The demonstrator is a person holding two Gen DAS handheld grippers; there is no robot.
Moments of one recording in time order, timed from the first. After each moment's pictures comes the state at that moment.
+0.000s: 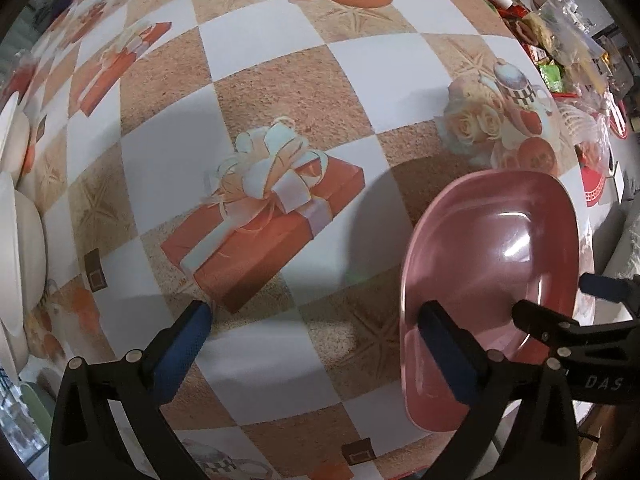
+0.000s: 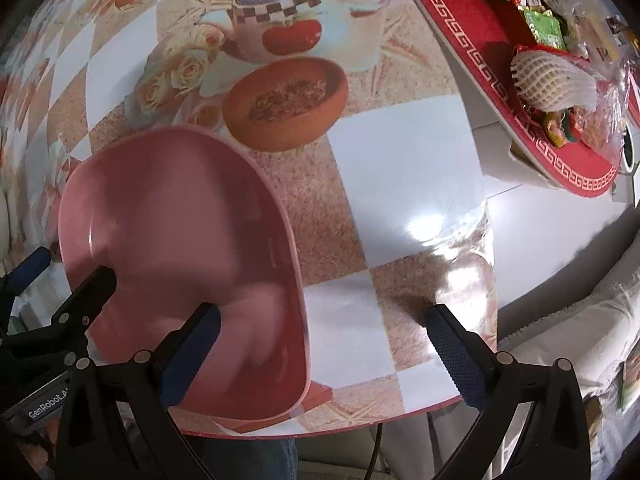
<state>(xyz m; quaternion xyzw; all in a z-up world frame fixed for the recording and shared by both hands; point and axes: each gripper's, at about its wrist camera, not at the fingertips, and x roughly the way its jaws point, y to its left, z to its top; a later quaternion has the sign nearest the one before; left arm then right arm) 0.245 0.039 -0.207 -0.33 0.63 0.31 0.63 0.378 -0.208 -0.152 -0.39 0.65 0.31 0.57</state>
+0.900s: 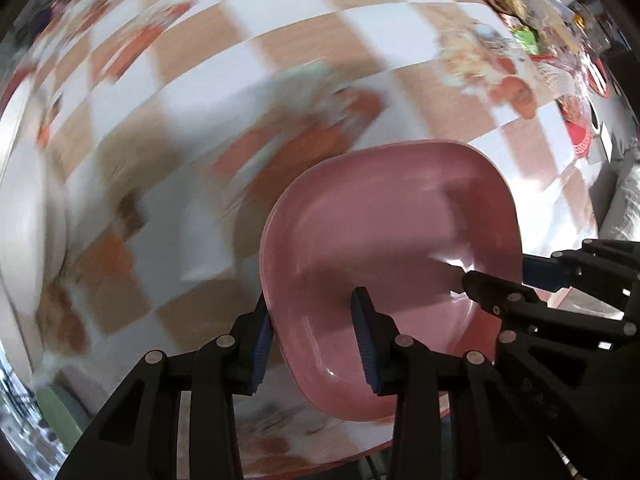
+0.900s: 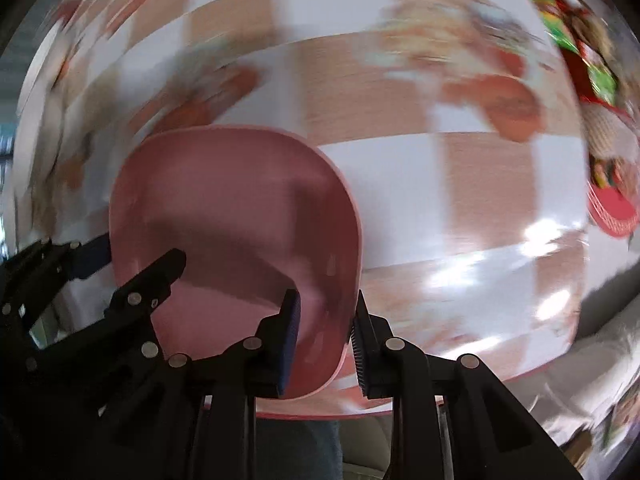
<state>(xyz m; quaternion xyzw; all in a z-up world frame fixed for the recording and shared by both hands) 0.203 0.023 -0.195 -0.31 0.65 0.28 0.64 0.238 -0.175 -0.141 -0.43 0.63 0.40 0.51</state>
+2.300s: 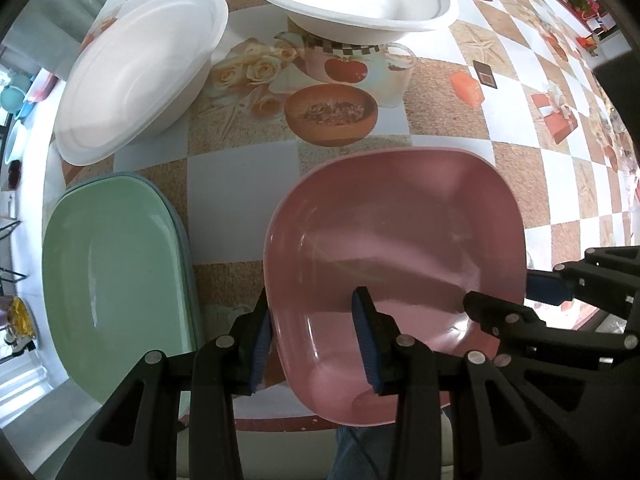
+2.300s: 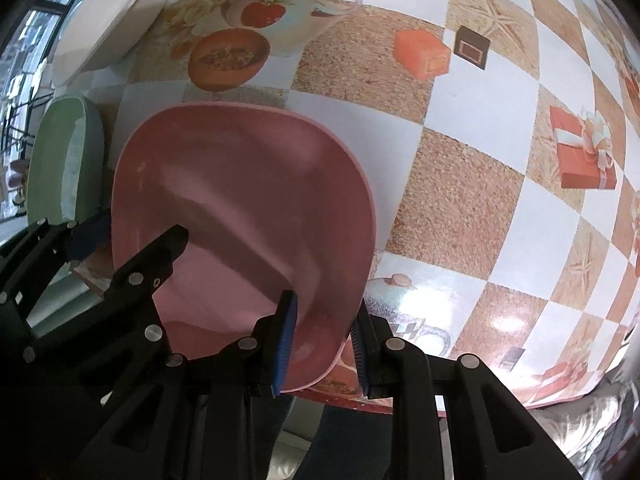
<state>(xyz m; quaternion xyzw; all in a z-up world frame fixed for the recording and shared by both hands) -0.040 0.022 -0.180 -0.41 0.58 0.41 0.58 0.028 -0.150 -0.150 -0.55 0.56 0.47 0.42</state>
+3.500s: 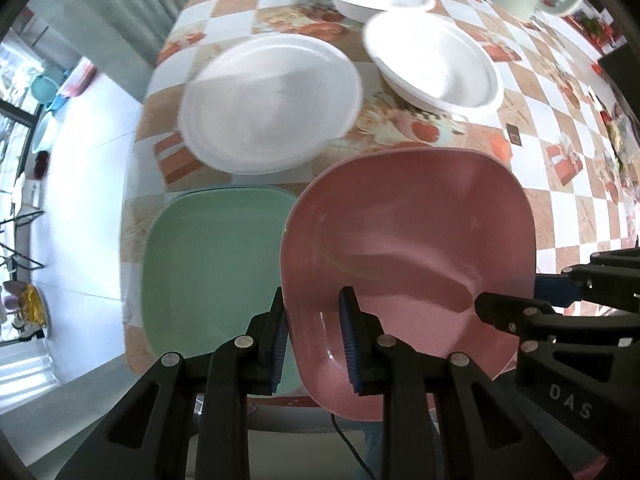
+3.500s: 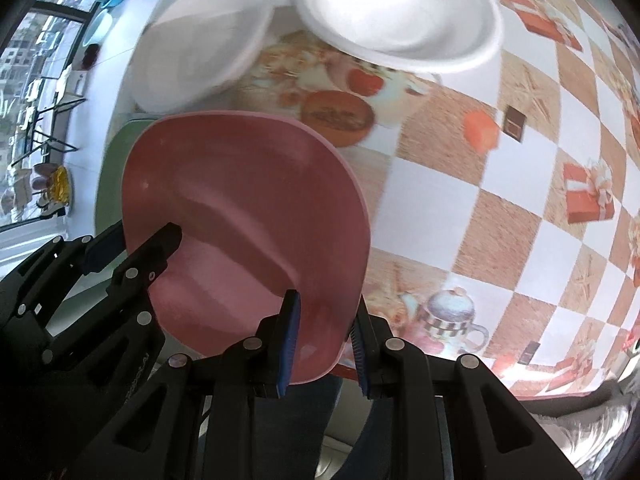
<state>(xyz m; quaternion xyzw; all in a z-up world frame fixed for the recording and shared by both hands) -0.112 0.019 -0.113 -0.39 0.55 0.47 0.57 -0.012 -0.113 -0.101 -0.52 0.56 0.51 0.39</state>
